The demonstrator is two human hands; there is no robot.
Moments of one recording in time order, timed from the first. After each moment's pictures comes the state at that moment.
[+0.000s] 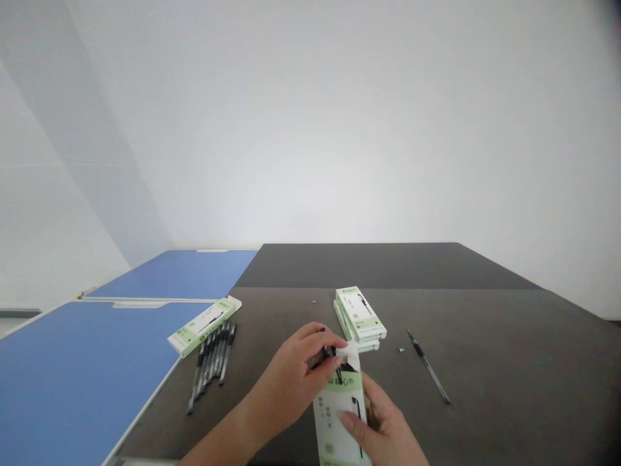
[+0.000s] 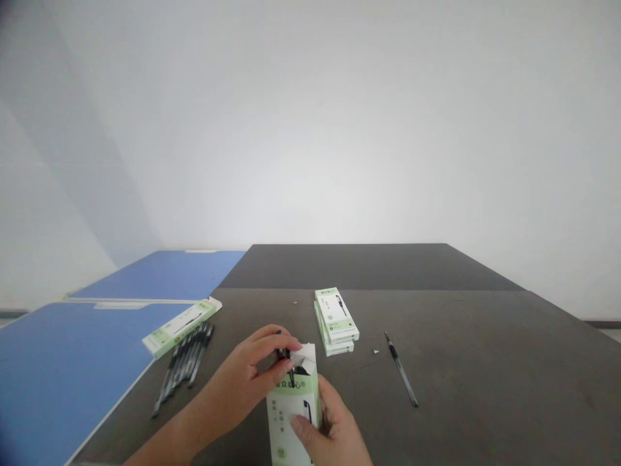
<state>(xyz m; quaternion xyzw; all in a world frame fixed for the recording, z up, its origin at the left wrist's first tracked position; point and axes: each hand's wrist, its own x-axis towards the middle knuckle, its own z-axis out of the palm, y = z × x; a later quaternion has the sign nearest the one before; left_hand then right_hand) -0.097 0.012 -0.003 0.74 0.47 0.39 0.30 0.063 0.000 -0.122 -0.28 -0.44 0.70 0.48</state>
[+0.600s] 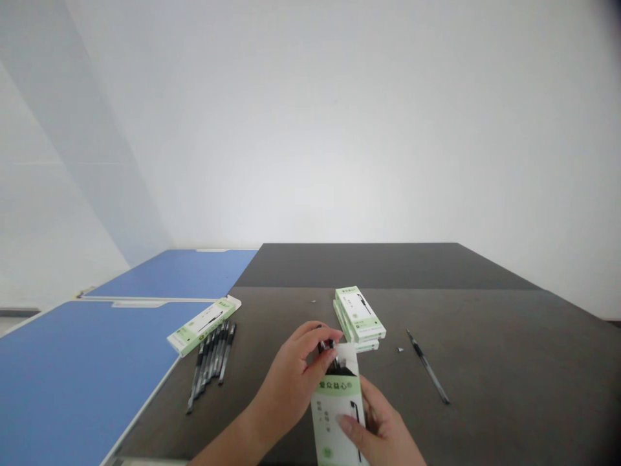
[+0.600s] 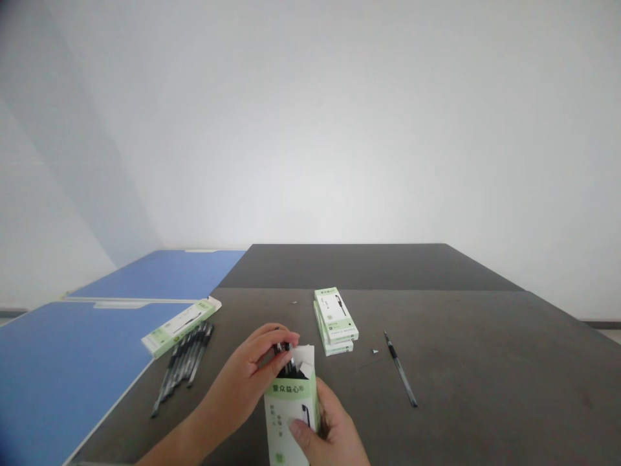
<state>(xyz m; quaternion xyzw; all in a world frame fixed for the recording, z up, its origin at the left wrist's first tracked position) -0.095 0.014 -0.017 0.71 0.48 0.43 0.27 0.063 -0.003 -0.124 -0.28 -0.44 0.70 0.48</state>
